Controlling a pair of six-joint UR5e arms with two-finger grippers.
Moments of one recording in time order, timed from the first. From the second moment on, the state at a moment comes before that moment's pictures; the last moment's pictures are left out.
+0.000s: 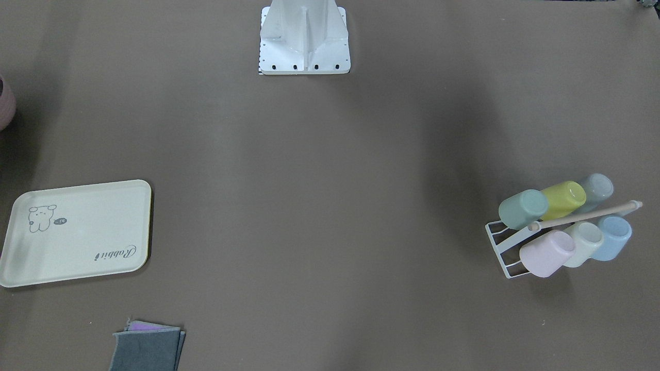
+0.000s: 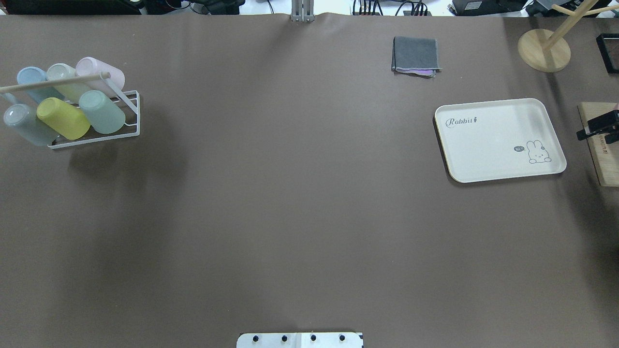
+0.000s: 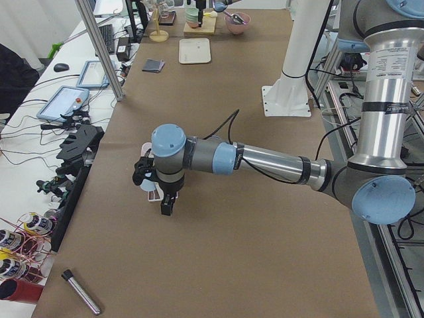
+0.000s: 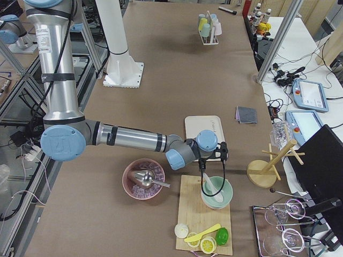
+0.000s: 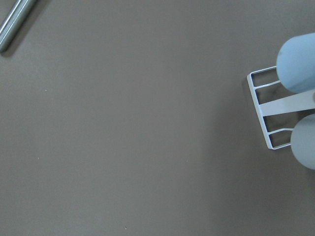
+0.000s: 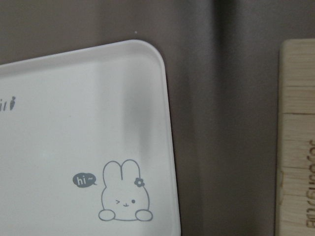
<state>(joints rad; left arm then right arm) -1.58 -1.60 -1.84 -1.48 -2.35 0.03 1.30 -1.50 1.32 -0.92 2.51 0.52</state>
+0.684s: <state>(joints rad) -1.32 -1.63 -2.06 -1.47 -2.20 0.06 1.21 -1.50 1.27 -0.90 2.51 0.48</state>
